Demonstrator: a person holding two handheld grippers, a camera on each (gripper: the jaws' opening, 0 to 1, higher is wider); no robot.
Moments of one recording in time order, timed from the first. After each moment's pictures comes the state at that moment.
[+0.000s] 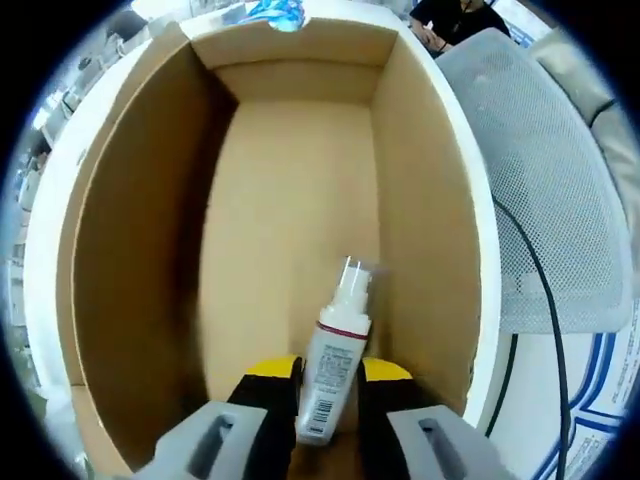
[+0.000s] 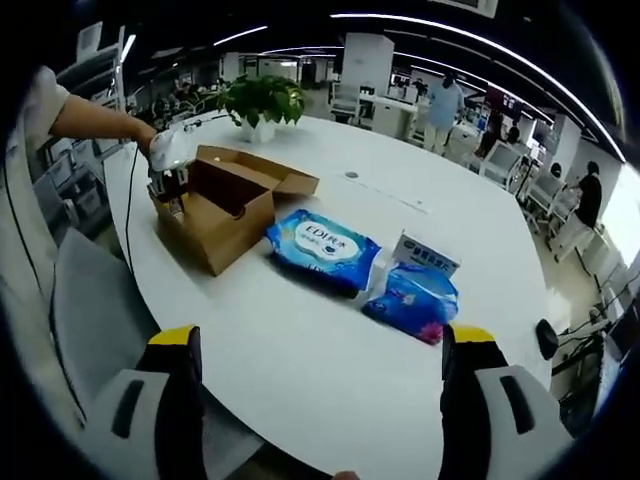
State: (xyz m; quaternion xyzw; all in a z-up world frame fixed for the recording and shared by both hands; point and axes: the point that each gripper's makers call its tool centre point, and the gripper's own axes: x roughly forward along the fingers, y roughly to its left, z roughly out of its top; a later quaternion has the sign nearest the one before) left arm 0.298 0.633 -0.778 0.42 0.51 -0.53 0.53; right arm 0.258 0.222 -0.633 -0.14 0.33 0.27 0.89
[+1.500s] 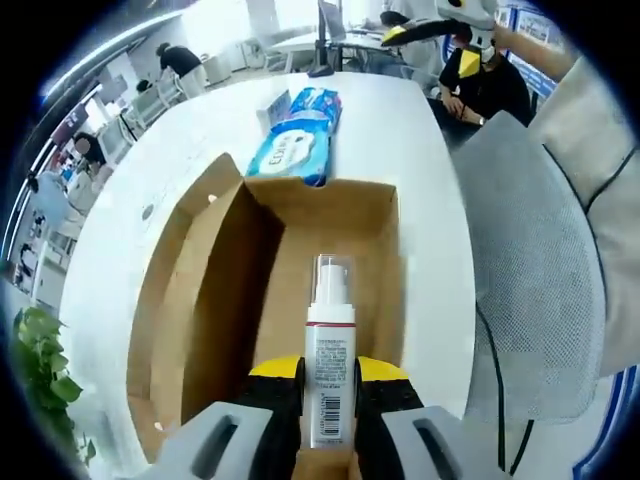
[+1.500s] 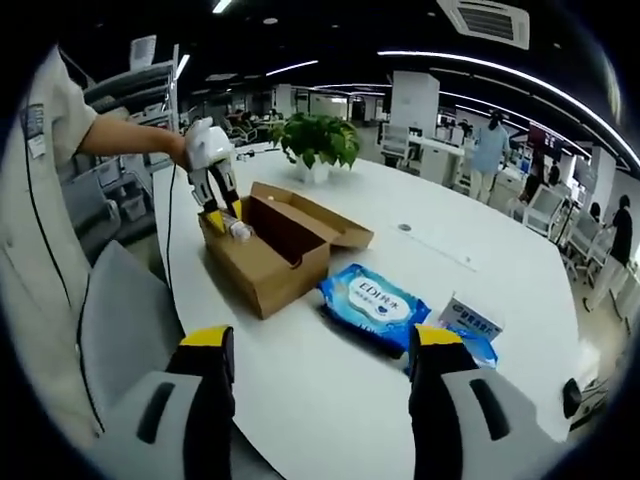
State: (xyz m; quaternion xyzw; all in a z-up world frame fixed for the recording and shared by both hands) left arm 0.302 0.561 -0.682 0.35 0.40 -0.53 0.66; right arm 0.259 0.289 -0.602 -0.13 0.25 0.40 0.87
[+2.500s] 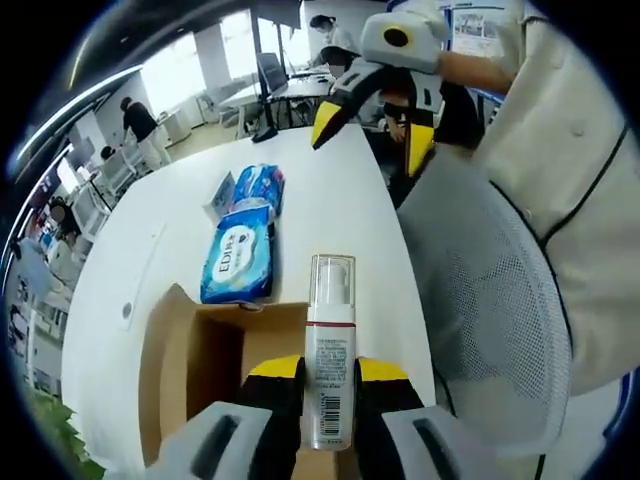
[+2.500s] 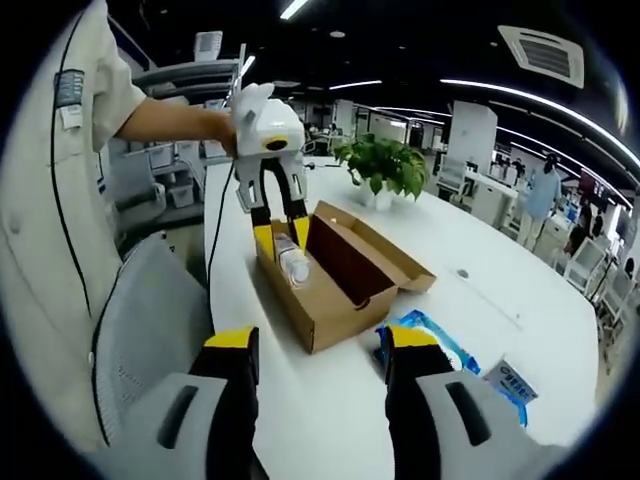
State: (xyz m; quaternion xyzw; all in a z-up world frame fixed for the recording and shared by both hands) left arm 0.259 0.478 -0.637 0.35 0.31 -0.62 0.63; right arm 0.237 0.368 -0.593 -0.16 0.19 0.51 0.83
